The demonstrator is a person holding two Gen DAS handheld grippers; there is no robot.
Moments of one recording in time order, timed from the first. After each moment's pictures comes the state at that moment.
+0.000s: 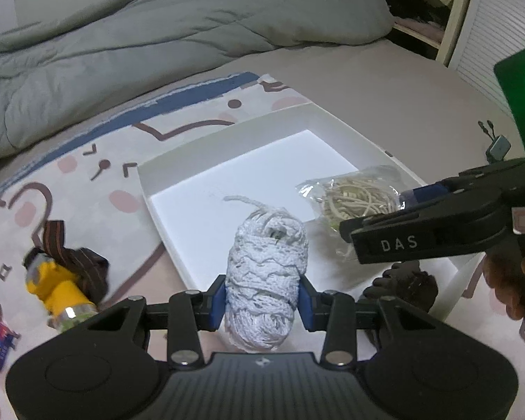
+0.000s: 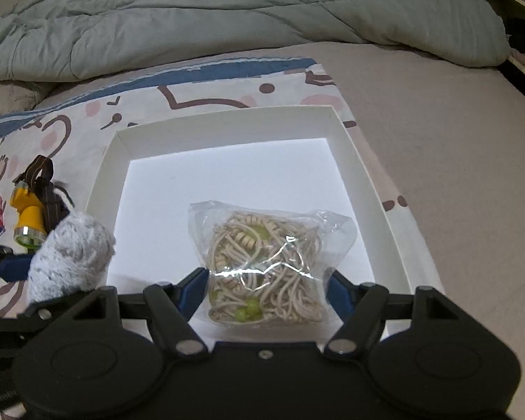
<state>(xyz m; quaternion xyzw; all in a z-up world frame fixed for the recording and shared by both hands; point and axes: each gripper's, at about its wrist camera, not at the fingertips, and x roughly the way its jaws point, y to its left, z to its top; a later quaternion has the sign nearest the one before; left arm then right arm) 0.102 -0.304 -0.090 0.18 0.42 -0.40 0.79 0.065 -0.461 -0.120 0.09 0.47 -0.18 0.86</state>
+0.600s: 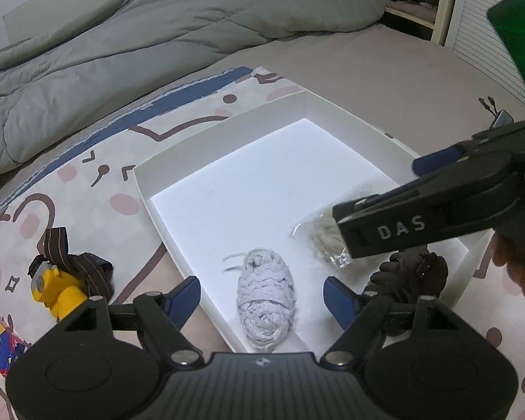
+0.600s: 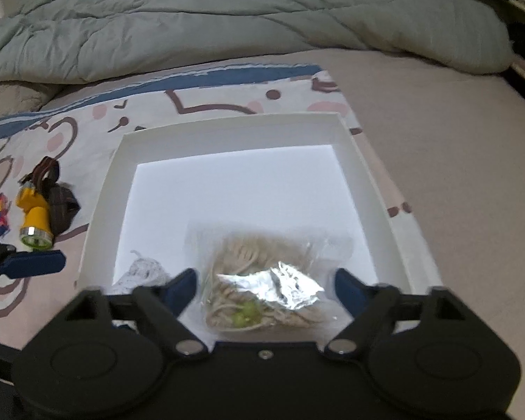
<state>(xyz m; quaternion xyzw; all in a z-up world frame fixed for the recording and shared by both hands) 0.091 -0.307 -0.096 0.23 0.41 -0.40 0.79 0.065 -0.456 -0.115 0.08 0.46 -0.18 0.87</state>
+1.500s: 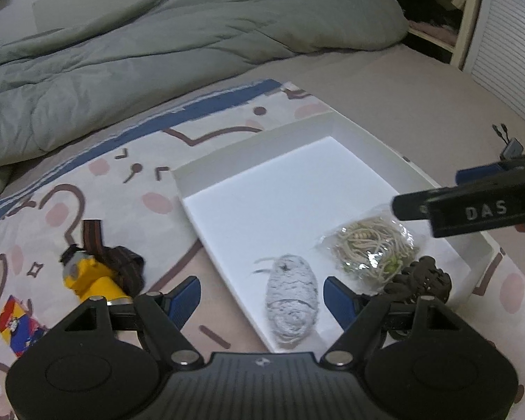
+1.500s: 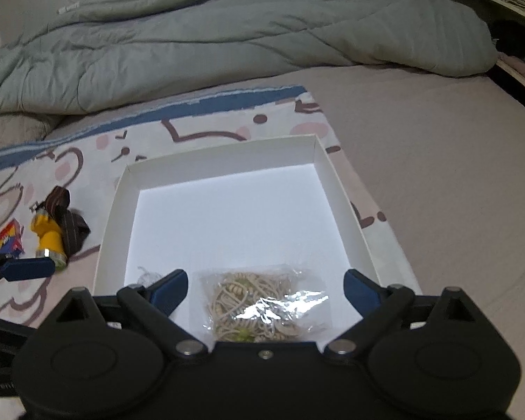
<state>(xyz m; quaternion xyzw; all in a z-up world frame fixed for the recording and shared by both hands) 0.103 -0.279 -0.072 0.19 0.41 -0.37 0.81 0.038 -0.469 -0.085 0.11 0.43 -0.18 0.88</state>
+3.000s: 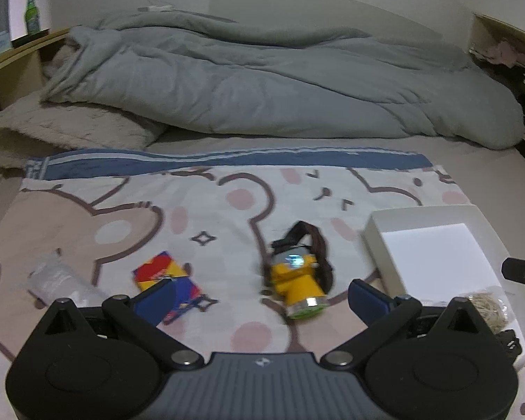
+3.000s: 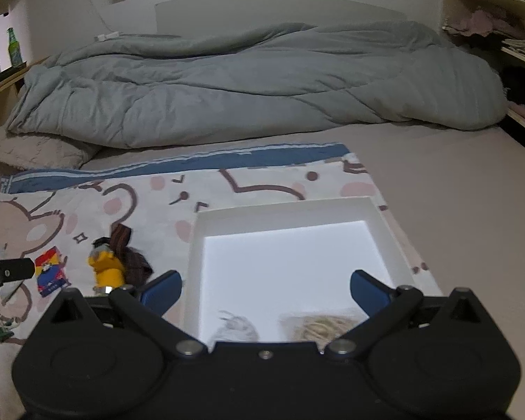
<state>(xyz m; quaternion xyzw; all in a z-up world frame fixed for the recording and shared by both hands) 0.170 -0.108 -0.025 0.07 0.39 -0.20 0.90 0.058 -0.381 -0.040 0.08 0.36 -0.16 0.91</state>
